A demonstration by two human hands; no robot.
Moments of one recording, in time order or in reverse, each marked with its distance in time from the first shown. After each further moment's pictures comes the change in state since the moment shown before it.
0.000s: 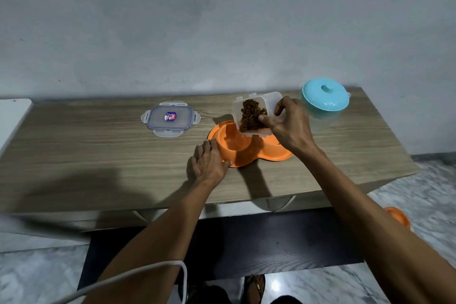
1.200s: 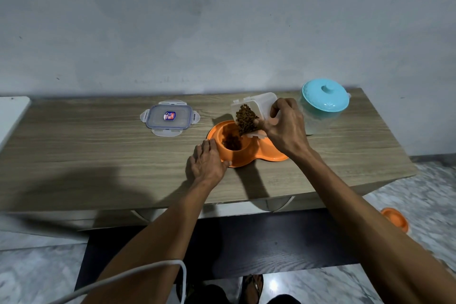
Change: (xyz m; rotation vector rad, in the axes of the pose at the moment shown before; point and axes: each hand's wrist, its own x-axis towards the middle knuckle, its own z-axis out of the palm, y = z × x) left_hand 0.000 -0.001 0.003 -0.024 0.020 -0.004; right_hand -0.002 0.003 0.009 -0.062 0.028 -0.136
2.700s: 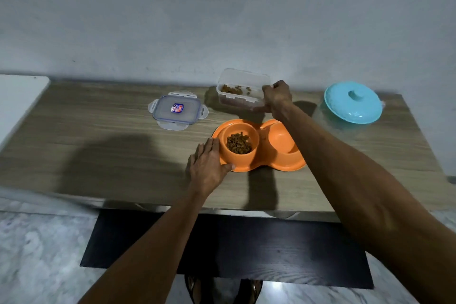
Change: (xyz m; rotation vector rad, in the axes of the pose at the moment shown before) left_hand -0.006 0.002 -0.001 0.005 -0.001 -0.039; right_hand 0.163 0.080 0.126 0.469 -0.240 0.653
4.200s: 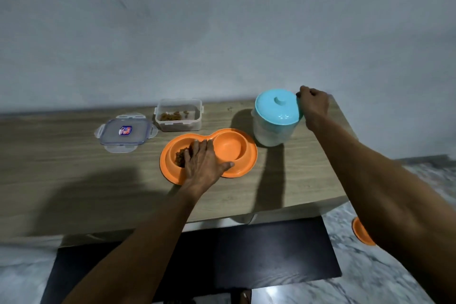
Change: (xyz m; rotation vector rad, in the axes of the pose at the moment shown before) left_hand 0.015 0.119 0.014 0.057 -0.010 0.149; right_hand -0.055 0.011 -0.227 0.114 0.451 -0.081
